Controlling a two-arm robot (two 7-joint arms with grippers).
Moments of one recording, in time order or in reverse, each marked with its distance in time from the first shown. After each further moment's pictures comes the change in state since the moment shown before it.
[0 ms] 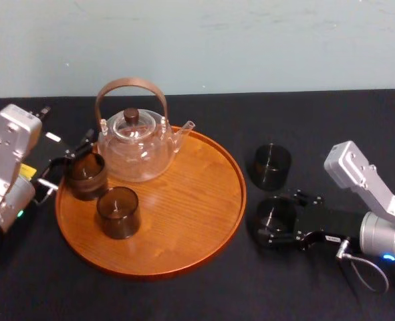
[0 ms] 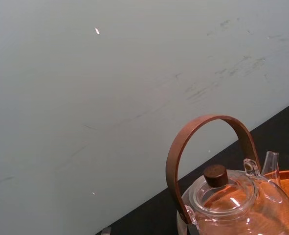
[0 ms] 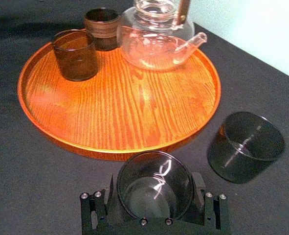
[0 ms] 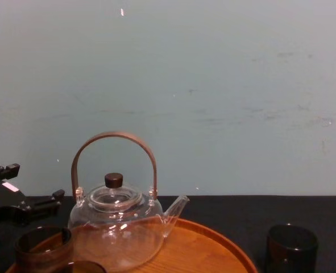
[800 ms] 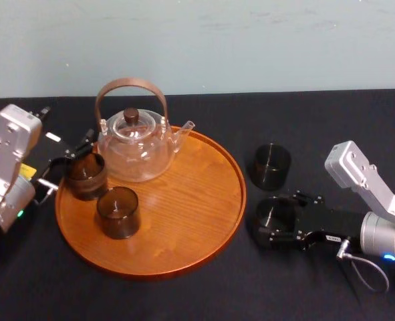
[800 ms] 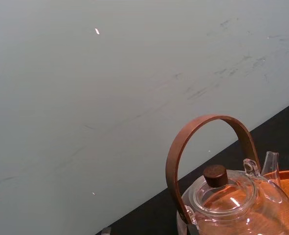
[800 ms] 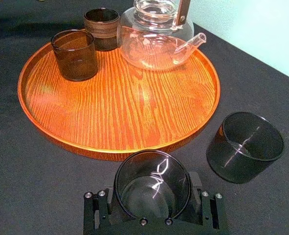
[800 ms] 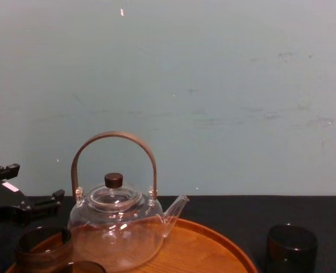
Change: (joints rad) left arm 0.000 0.000 0.000 0.000 0.000 0.000 0.000; right arm -0.001 0.001 0.002 0.000 0.000 -0.001 -0.001
